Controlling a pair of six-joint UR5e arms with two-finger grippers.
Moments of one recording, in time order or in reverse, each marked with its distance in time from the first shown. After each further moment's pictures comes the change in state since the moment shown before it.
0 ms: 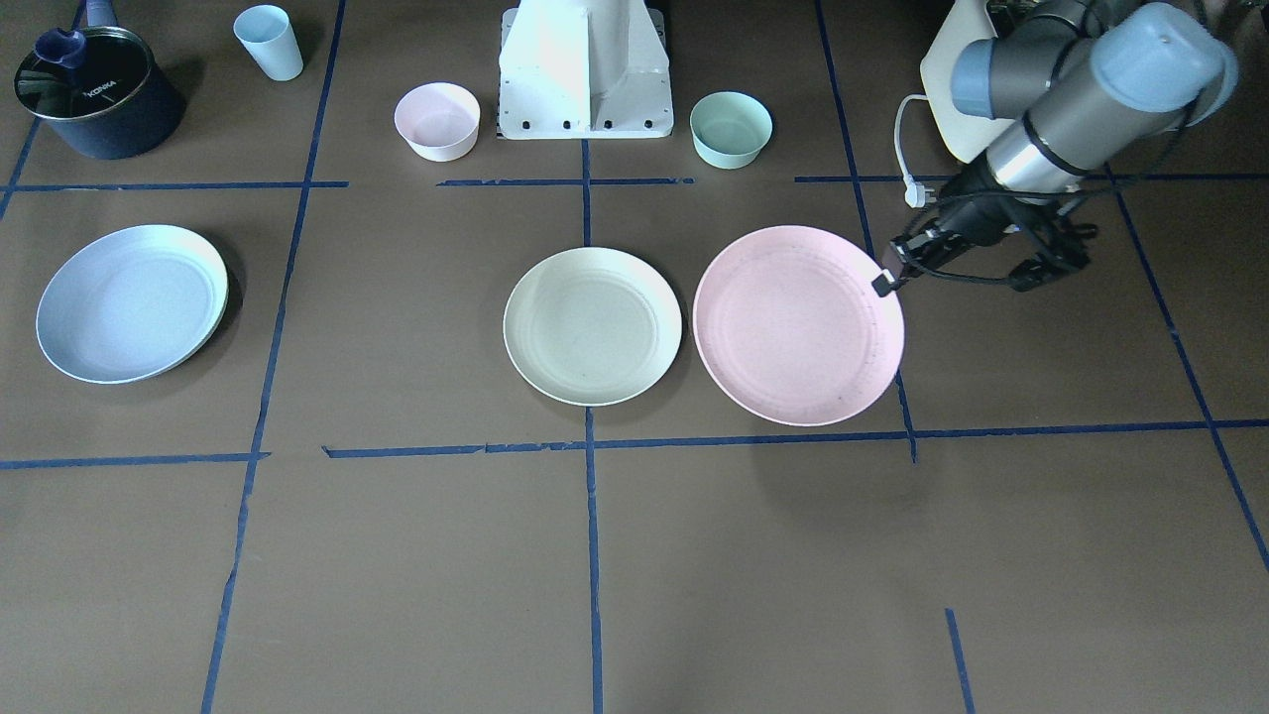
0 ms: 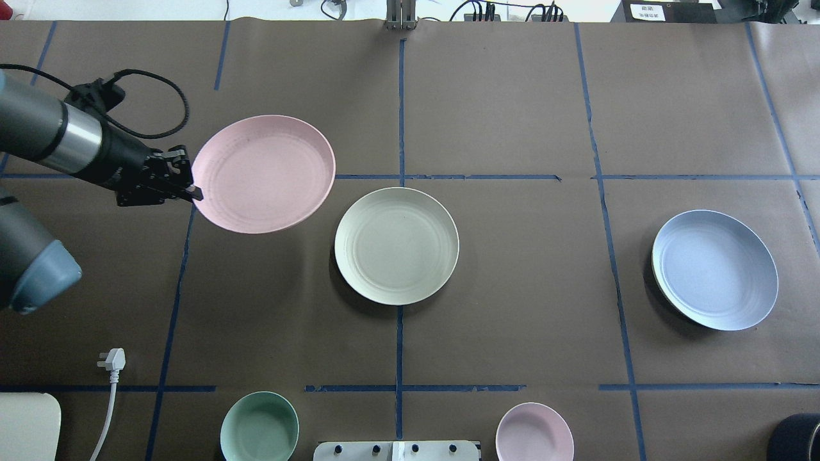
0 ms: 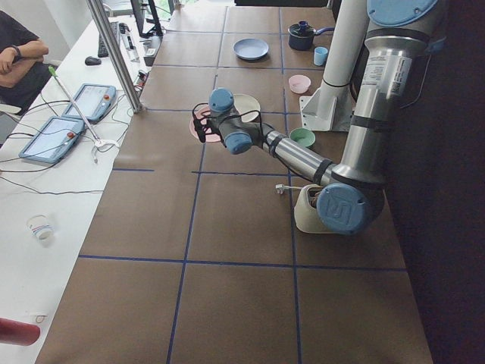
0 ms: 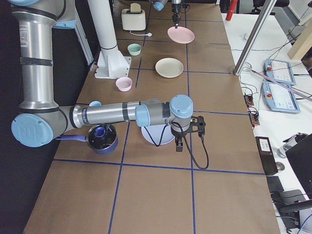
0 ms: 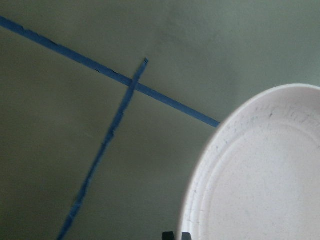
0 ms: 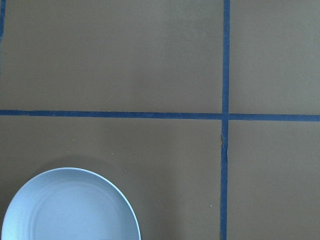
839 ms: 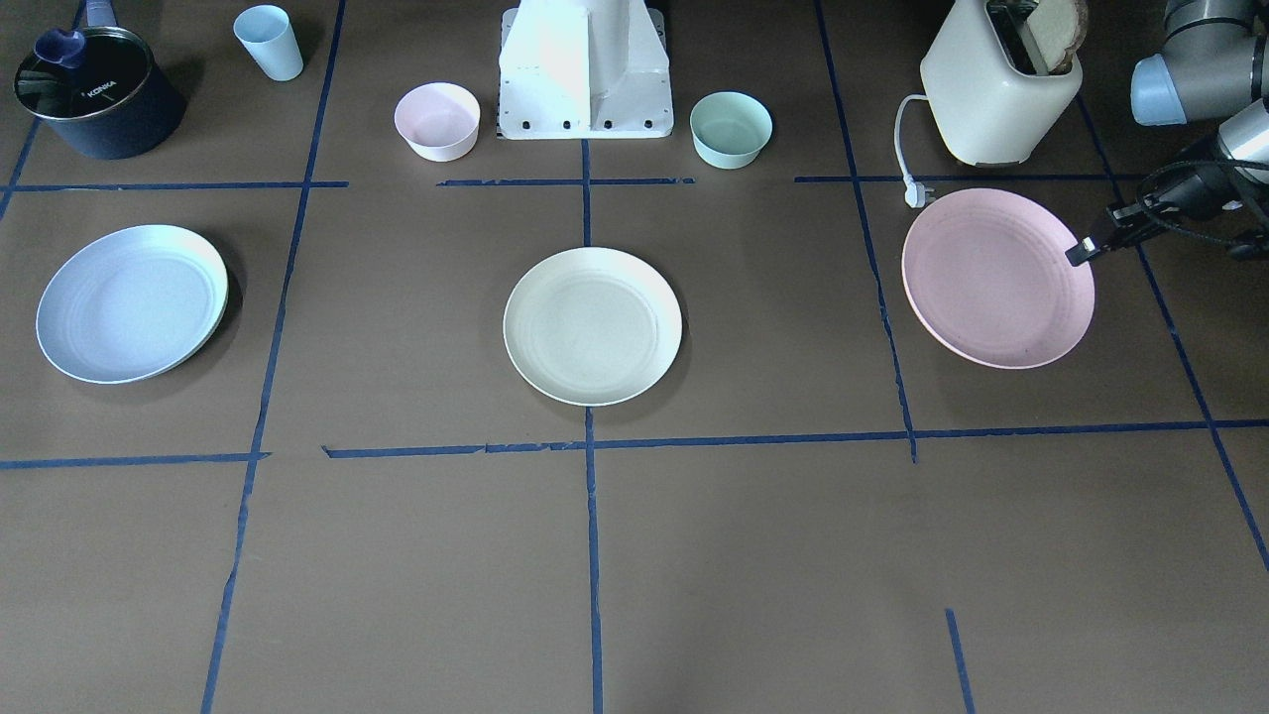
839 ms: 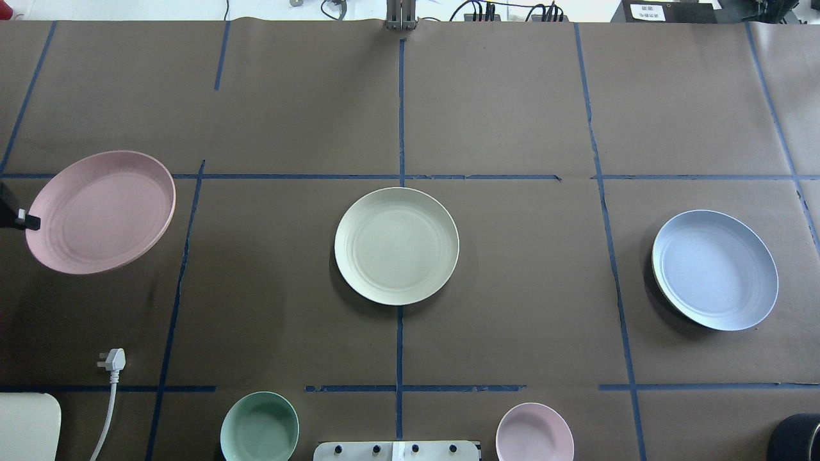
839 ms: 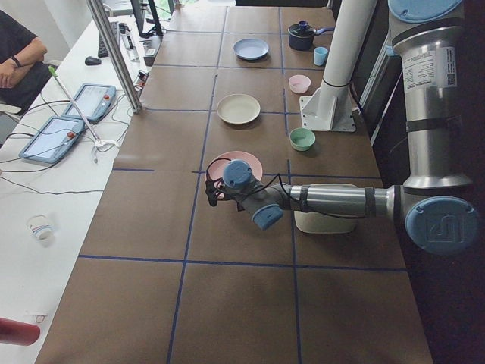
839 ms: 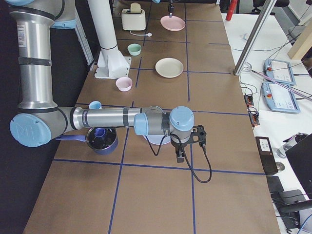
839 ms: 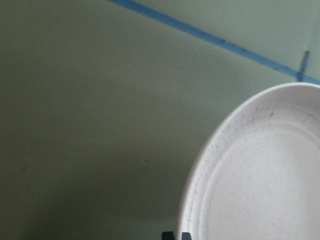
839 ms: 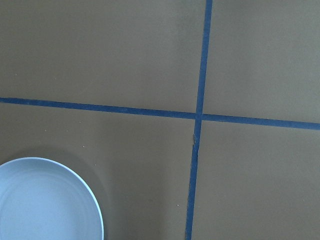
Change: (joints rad) left arm -0.333 0.323 0.189 -0.319 -0.331 0.433; right arm 0.057 0.009 -0.090 0.002 -0.006 -0.157
